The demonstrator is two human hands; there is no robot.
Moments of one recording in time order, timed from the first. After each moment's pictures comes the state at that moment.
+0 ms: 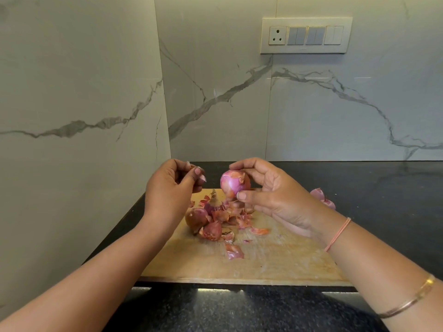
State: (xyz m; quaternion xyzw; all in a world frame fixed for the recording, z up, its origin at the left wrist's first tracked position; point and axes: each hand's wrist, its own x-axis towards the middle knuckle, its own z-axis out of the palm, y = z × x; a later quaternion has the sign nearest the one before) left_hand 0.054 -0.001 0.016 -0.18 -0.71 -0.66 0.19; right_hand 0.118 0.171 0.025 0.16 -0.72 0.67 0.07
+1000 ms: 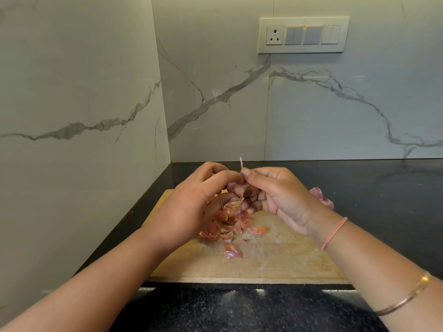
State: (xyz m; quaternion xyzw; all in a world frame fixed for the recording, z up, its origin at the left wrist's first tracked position) left_hand 0.062 -0.005 0.012 -0.51 -0.76 -0.28 0.29; right_hand 0.119 0.168 0.029 0.09 -0.71 0.70 0.09
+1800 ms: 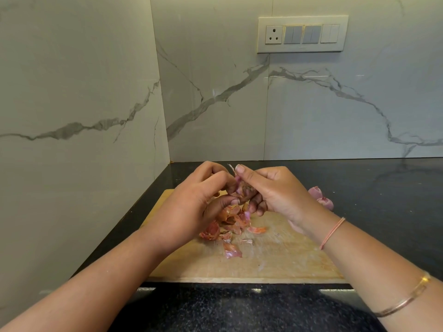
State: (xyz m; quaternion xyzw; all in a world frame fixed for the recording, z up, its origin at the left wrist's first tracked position) left_hand 0.061 -0.004 0.011 -0.53 -0.75 -0.29 0.27; right_hand 0.119 0.165 0.029 0.05 -0.76 0.63 0.15
